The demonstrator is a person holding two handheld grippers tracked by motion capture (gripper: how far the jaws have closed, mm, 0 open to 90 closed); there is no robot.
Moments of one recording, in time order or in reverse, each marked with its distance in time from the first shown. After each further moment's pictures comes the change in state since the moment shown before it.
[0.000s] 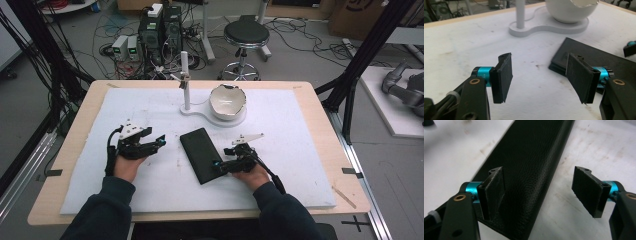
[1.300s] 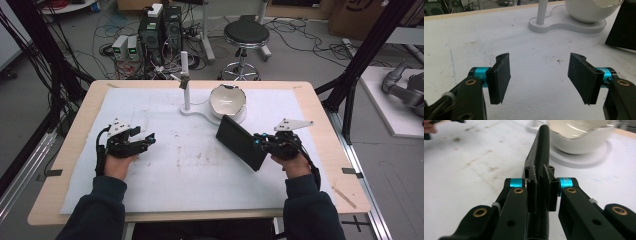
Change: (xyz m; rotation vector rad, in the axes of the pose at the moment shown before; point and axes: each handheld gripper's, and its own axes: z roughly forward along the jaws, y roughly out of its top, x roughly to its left) left arm 0.022 -0.007 -0.006 0.019 0.035 -0.065; right arm -0.033 0.016 -0.121 -0.130 -0.170 -0.088
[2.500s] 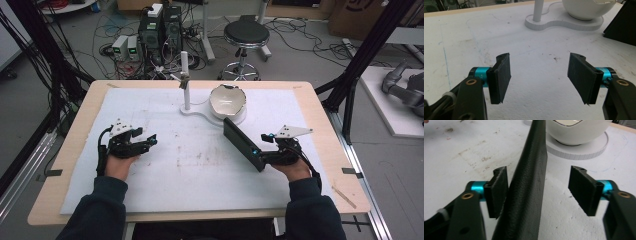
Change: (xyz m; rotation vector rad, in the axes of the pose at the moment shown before) left arm -0.003 -0.001 0.003 0.019 -0.017 0.001; right arm -0.004 -0.024 0.010 -0.011 0.002 -0.023
